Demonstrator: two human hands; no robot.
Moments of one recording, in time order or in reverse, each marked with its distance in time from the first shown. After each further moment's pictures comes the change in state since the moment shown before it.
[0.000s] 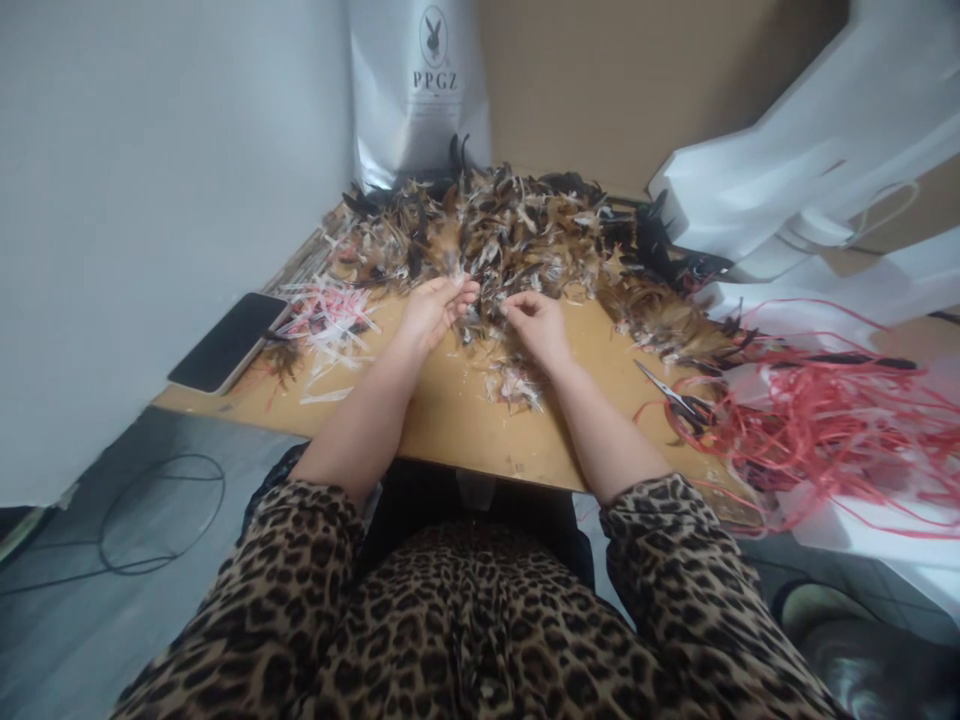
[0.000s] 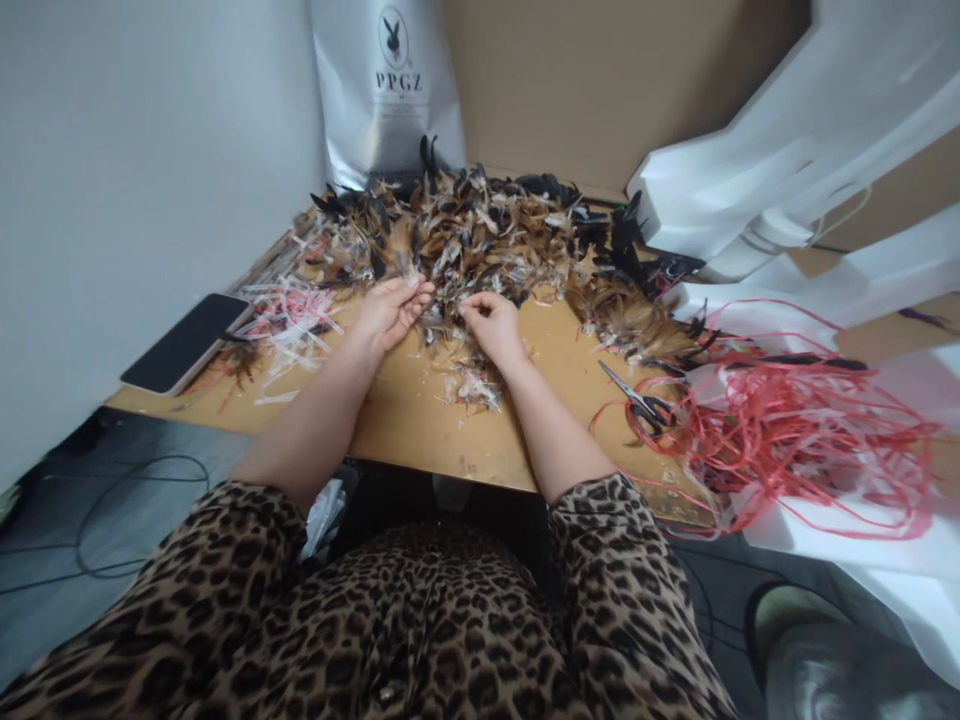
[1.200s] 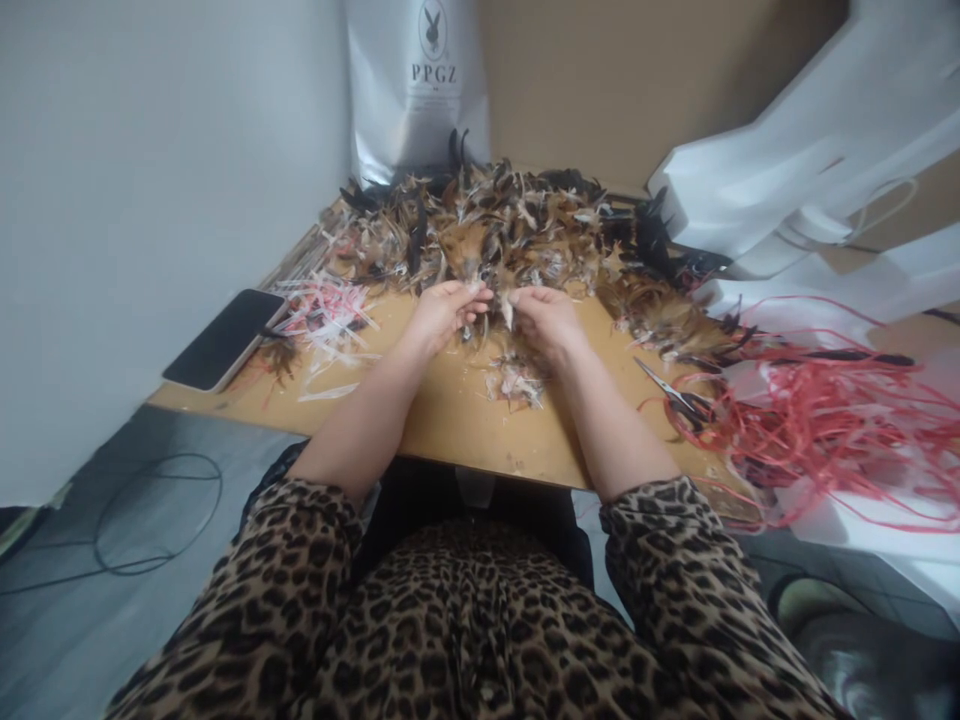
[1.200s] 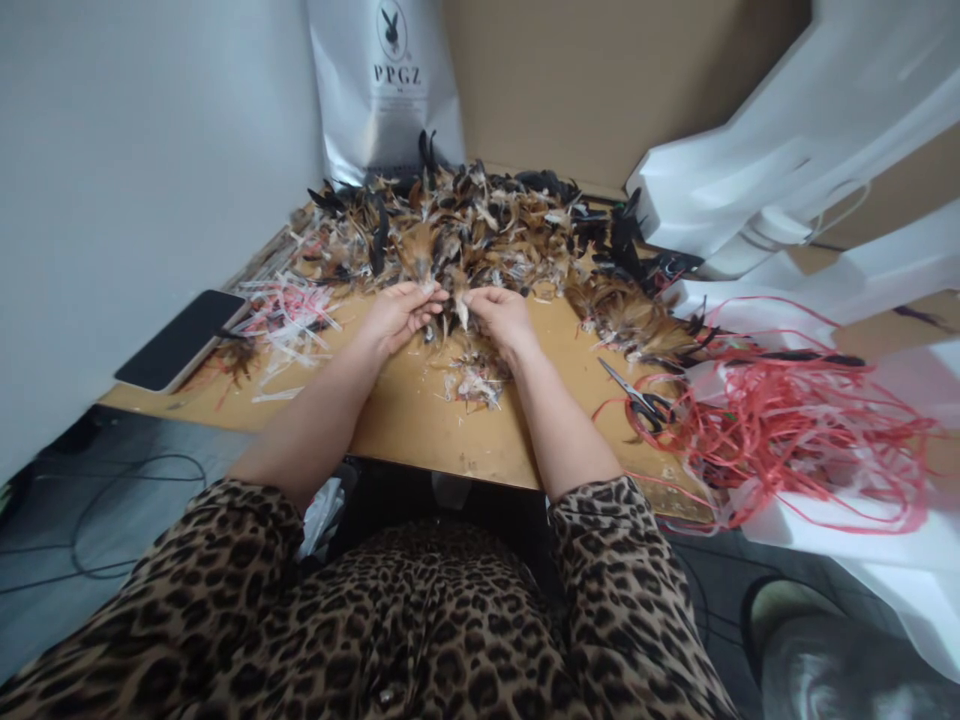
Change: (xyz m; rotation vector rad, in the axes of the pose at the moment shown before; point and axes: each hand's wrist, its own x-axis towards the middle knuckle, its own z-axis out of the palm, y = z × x) left_hand -0.006 -0.010 0.006 0.089 -0.094 -0.058; right_hand -0.001 -0.023 -0.011 0.275 -0.099 0.316
